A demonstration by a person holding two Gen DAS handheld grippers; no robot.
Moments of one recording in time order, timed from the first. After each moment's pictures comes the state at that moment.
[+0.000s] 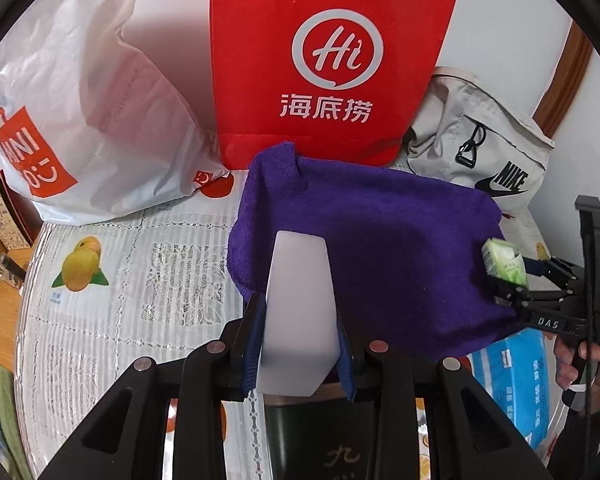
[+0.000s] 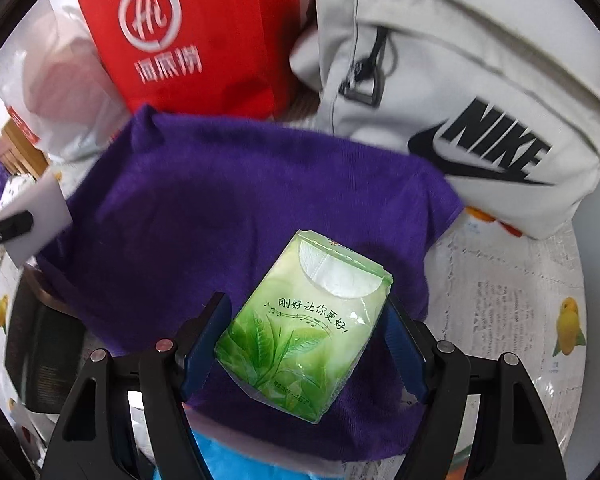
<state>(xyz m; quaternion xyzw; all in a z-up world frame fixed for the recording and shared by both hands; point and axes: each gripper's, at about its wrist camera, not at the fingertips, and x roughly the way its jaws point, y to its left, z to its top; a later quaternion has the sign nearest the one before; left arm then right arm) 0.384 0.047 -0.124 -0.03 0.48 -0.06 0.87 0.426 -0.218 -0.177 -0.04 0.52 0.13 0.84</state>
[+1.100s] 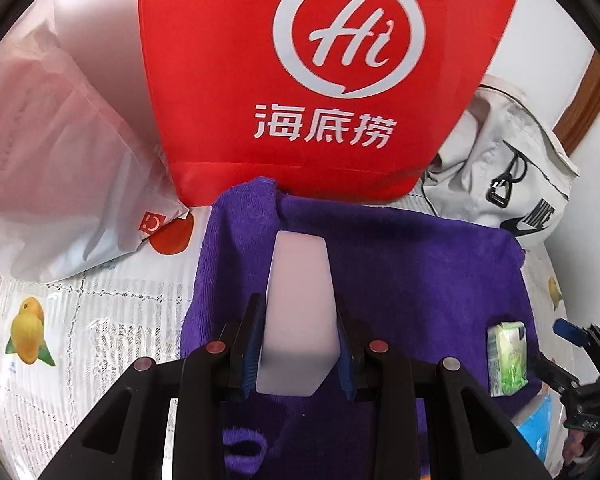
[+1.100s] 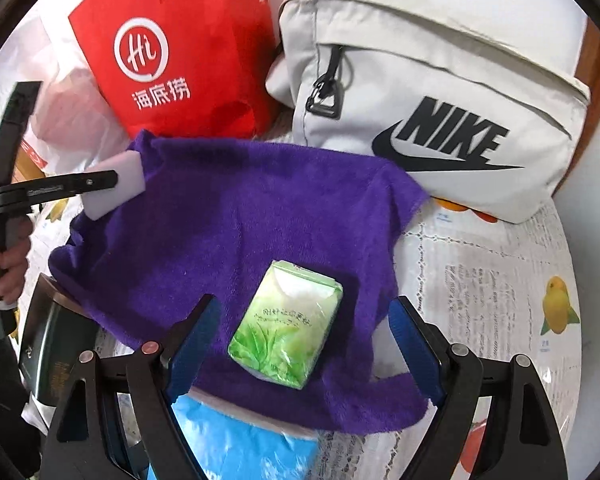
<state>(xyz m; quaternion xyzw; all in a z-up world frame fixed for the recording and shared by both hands) 0.477 0.028 -0.151 -0.05 0.49 -0.08 0.87 0.408 -0.250 -0.151 -0.01 0.49 0.12 0.86</state>
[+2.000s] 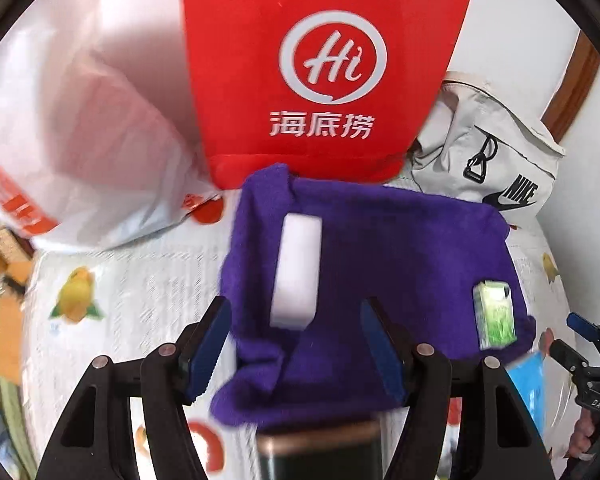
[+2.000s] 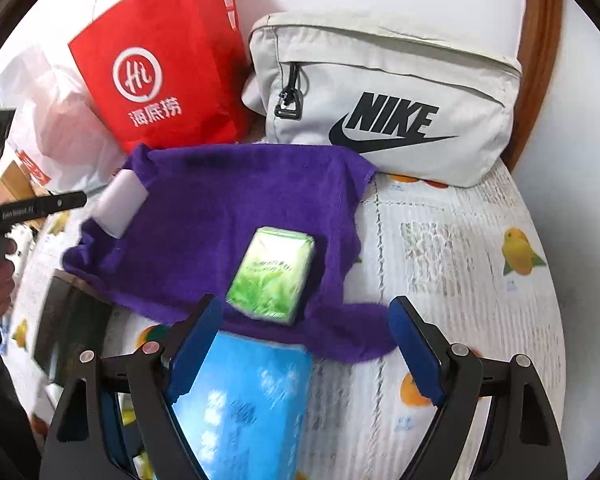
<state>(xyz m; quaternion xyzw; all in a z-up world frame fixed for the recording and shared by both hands) 0.414 0.031 -0.107 -0.02 0.49 -0.05 0.87 0.354 -0.271 -0.127 0.03 0.48 0.08 0.88</state>
